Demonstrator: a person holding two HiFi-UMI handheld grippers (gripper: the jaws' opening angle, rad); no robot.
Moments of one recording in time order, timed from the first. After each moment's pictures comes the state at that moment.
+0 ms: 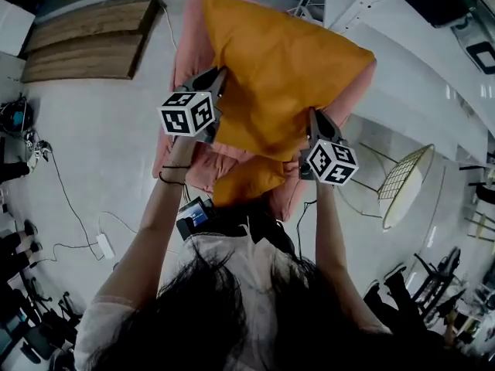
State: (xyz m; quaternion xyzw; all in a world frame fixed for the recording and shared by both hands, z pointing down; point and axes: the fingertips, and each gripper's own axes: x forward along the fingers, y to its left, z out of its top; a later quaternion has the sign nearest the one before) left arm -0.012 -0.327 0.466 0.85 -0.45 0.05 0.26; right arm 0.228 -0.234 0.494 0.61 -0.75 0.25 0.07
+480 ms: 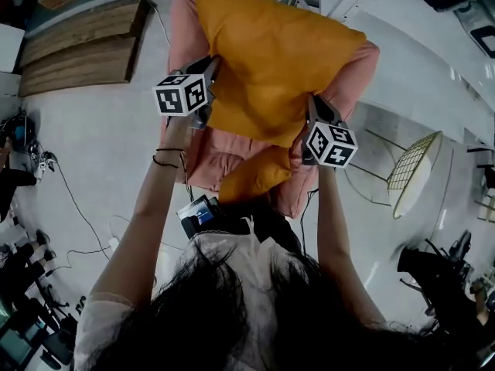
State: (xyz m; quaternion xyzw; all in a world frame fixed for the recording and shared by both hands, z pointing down) left arm -0.010 -0.374 0.501 0.86 -0.42 0.11 0.27; right arm 0.235 -0.264 0.523 0.62 -0.74 0.26 0.10
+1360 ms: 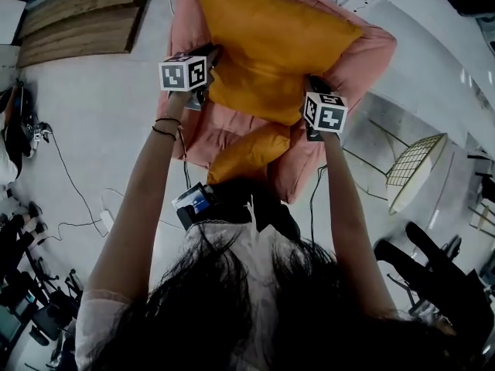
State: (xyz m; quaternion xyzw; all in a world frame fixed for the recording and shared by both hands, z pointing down) left arm -0.030 -0.351 0.599 0.82 -0.43 0.16 0.34; right arm 0.233 -0.272 0.610 0.56 -0.74 0.27 0.26
